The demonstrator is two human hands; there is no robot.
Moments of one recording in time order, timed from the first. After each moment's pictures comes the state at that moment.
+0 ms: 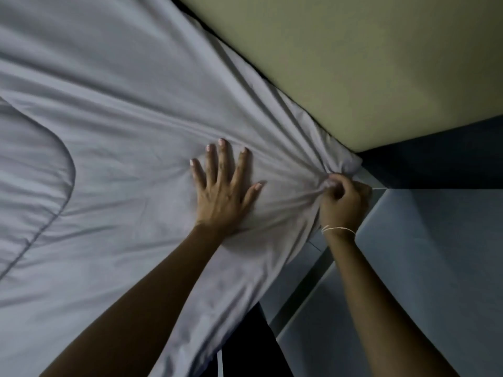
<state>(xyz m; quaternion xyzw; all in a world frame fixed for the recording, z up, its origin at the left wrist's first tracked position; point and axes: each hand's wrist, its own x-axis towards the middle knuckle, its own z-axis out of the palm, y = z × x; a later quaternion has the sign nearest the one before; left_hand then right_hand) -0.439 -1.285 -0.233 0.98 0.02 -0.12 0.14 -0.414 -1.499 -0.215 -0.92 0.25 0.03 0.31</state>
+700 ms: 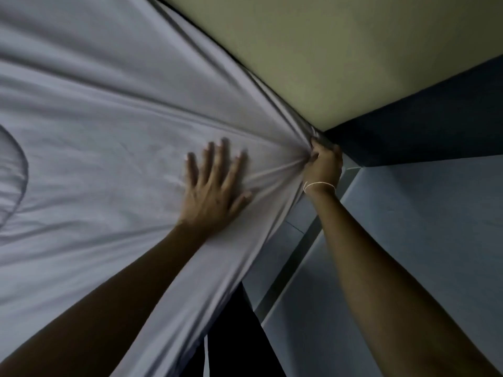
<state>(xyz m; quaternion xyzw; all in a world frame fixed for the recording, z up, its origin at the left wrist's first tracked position) -0.464 -1.301 -0.229 0.98 -0.13 -0.09 0.15 -0.385 -1.515 -0.229 -0.92 0.25 0.08 0.28</state>
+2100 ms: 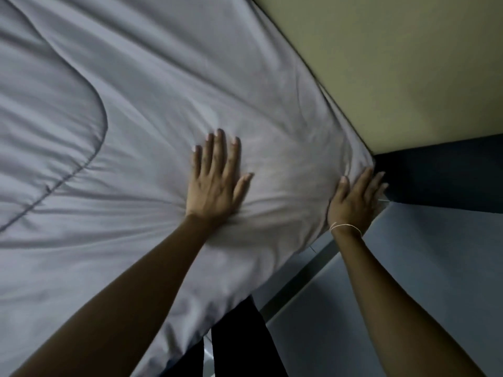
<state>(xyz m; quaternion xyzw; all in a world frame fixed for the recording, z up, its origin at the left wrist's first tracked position) -0.486 -1.243 -0.246 0.99 0.06 -0.02 0.10 -0.428 -1.505 -0.250 -0.97 0.18 0.09 0.13</state>
